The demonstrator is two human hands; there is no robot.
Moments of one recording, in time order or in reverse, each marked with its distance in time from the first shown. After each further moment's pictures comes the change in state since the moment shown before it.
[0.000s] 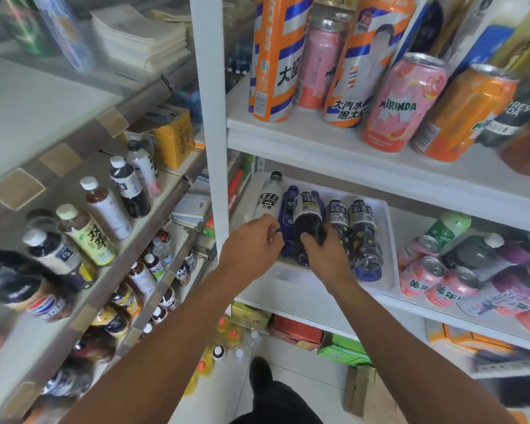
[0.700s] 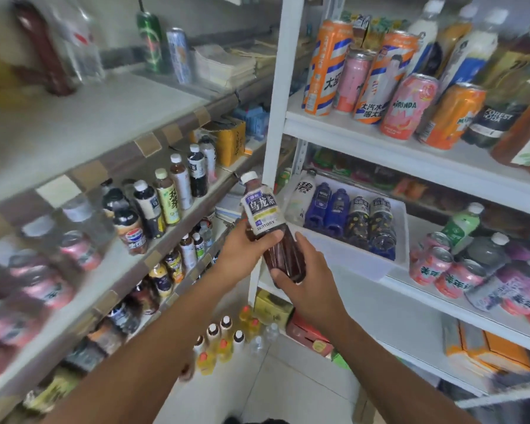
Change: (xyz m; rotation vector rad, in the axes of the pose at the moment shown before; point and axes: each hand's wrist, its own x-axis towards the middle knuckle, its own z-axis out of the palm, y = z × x) left_hand -0.181 -0.018 -0.049 -0.835 0.137 -0.259; right_hand -0.225 0.003 0.007 -0.051 -0.248 -0.521
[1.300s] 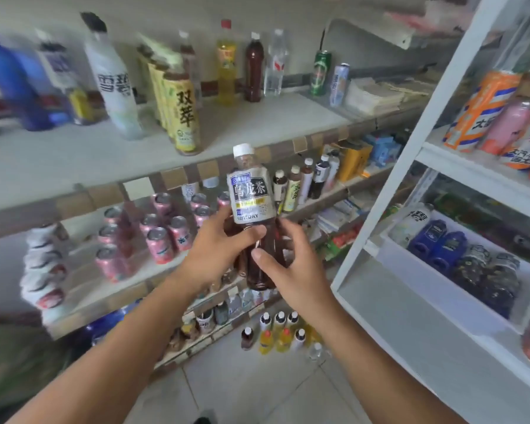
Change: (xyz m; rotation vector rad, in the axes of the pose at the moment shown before) left_hand -0.244 0.046 -0.147 -0.019 0.430 0.214; right_hand -0.109 -0.165 0.076 0.384 -0.437 -0.355
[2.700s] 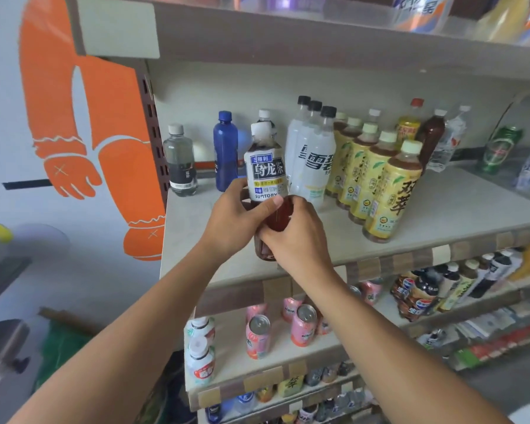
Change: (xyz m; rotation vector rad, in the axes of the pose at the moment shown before) left_hand 0.084 0.048 -0.361 0.294 0.478 0.215; right_hand 0.214 -0.140 0.338 -0.253 -0.003 -0.237
